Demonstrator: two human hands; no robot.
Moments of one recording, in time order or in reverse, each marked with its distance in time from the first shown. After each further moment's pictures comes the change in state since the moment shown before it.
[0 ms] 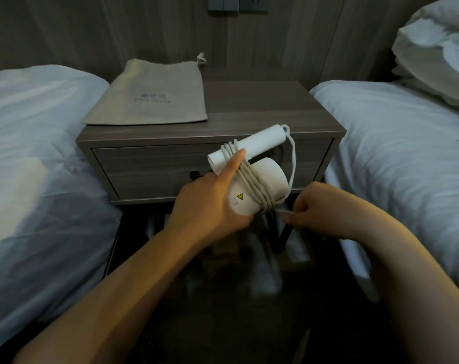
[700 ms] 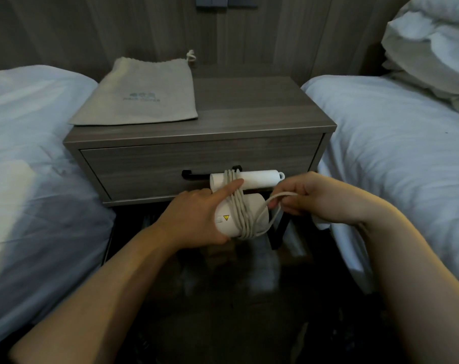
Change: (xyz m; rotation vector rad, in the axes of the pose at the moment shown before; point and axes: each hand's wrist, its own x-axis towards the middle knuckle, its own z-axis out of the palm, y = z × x) left_hand 0.004 -0.037 0.024 0.156 -0.269 0.171; right_hand 0.005 0.021 -0.001 0.523 -0.094 -0.216
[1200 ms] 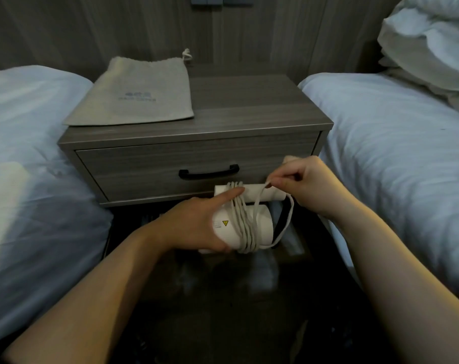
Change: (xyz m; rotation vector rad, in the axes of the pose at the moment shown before) left_hand -0.002 0.002 -0.004 -0.307 -0.234 -0.009; right_hand 0.019 0.013 0.009 0.036 0.455 -0.153
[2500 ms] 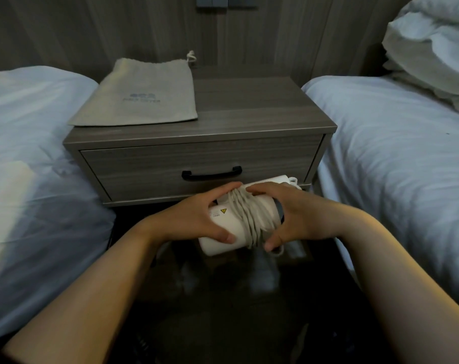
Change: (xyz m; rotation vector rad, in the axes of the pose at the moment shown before) left_hand 0.001 -0.002 -0.011 -0.465 -0.064 -0.055; right_hand -0.010 -0.009 0.008 -0.260 -0.515 0.061
